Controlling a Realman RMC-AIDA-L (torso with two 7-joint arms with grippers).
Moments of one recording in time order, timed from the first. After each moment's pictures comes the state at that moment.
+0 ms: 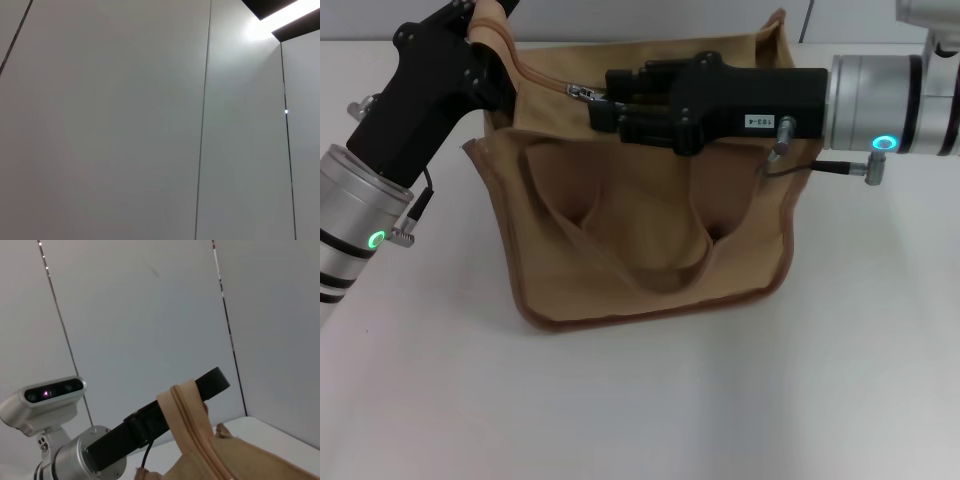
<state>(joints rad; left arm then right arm) -0.57 -2.08 0.41 -0.01 1.37 1.72 -0.57 0.65 2.09 -1.31 -0.81 -1.48 -1.27 1.60</state>
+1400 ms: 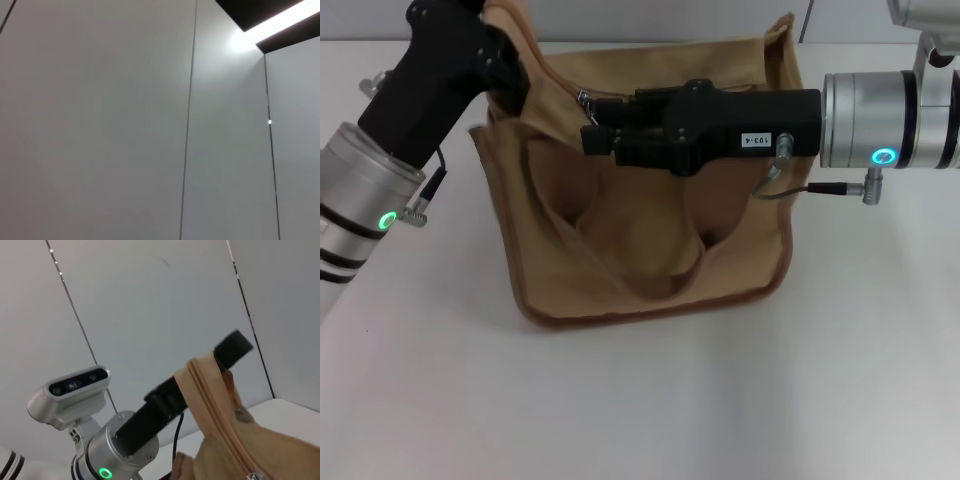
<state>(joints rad) -0.61 -2.08 0.41 -0.01 1.38 1.74 -0.57 0.67 2.08 -1.30 -0.75 -1.48 -1.34 1.66</state>
